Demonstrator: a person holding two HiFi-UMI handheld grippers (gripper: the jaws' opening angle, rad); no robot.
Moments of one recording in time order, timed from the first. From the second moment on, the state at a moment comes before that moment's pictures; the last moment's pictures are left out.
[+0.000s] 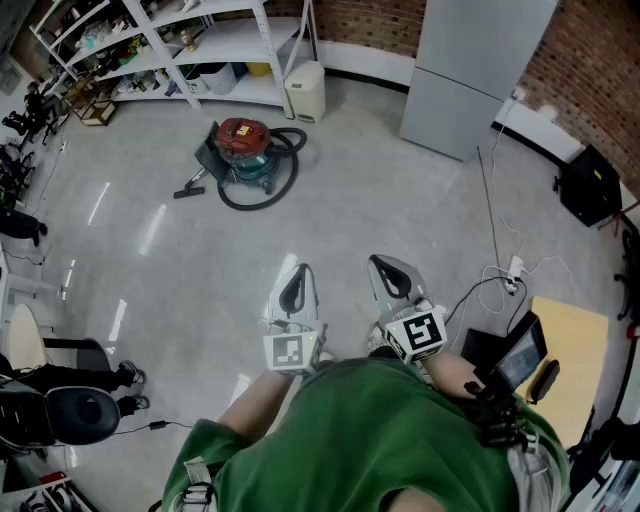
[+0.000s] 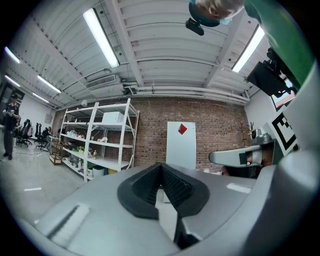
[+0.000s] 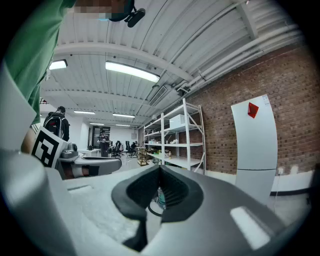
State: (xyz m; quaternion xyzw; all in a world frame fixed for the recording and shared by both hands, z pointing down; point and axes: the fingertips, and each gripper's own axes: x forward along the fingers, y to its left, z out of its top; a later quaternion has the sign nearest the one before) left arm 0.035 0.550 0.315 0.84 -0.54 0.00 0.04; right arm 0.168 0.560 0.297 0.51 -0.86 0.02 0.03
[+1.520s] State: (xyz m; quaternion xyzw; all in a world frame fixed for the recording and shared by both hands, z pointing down) left arm 0.147 0.517 0.299 0.83 -0.56 0.01 0.01; right arm 0.302 0.526 0.295 0.52 -0.85 0.04 -0.02
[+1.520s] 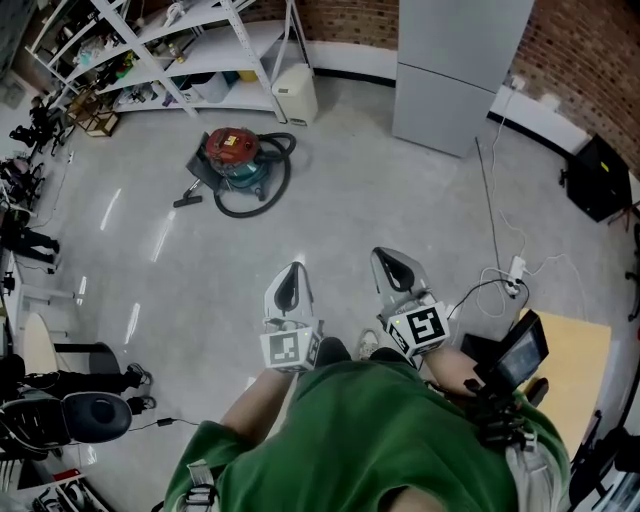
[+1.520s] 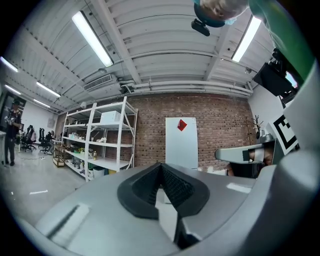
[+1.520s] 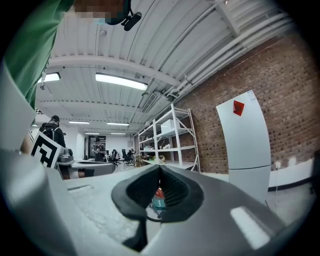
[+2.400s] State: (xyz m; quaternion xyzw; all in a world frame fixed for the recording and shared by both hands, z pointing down) left arm 0.156 0.364 0.304 0.84 -0.54 0.01 -0.02; right arm 0.301 0.377 0.295 0.54 -0.84 0.02 0.01
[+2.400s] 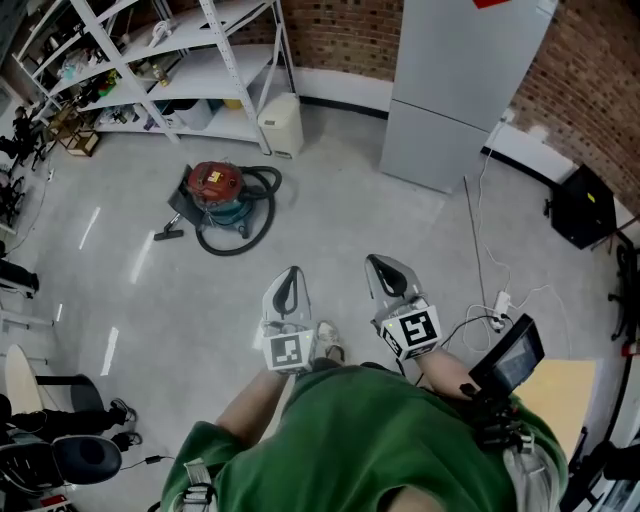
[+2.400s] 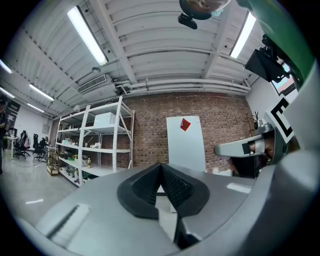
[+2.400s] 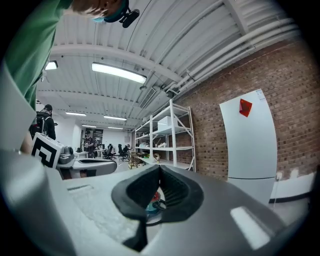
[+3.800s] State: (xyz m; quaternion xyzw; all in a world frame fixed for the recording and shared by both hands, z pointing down) left arm 0.163 0.094 0.316 0.79 -0.62 0.04 0.01; right arm 0.318 0.082 0.299 0.48 -0.88 0.02 0.00
